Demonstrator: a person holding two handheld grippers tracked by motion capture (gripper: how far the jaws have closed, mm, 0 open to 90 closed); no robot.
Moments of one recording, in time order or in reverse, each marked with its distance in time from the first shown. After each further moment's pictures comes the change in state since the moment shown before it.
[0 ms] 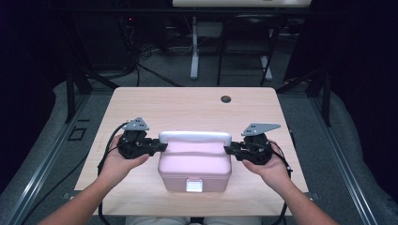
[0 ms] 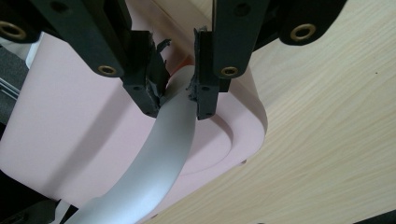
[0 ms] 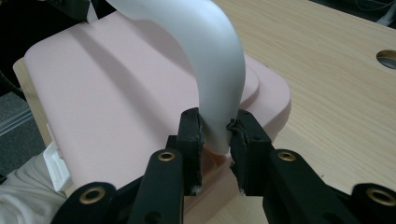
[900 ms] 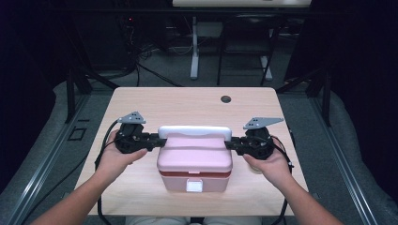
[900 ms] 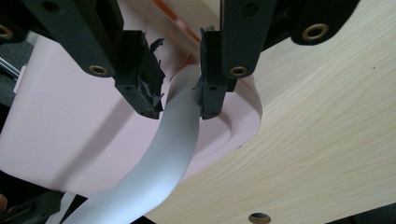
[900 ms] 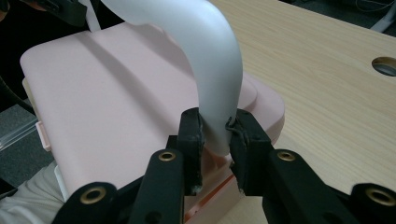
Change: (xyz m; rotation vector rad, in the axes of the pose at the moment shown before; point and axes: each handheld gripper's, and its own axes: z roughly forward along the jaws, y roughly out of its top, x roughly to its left) left arm 0.005 0.010 -0.011 -0.029 -0.015 -0.044; right arm -0.004 0.014 -0.006 -0.016 0.008 0.032
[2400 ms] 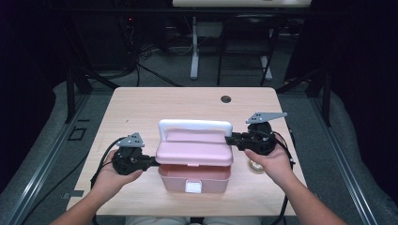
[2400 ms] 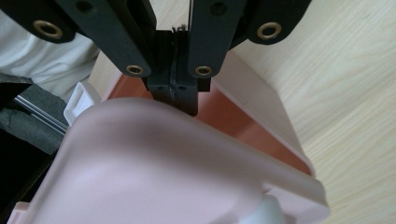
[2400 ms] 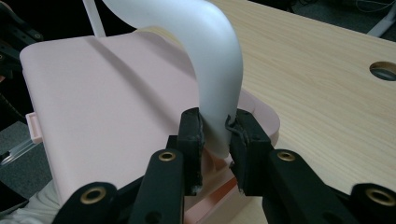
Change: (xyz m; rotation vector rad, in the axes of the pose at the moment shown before) left arm -0.020 -0.046 0.004 0.074 -0.074 0.059; right arm -0.004 0.011 -0.007 -0.021 0.011 0.034
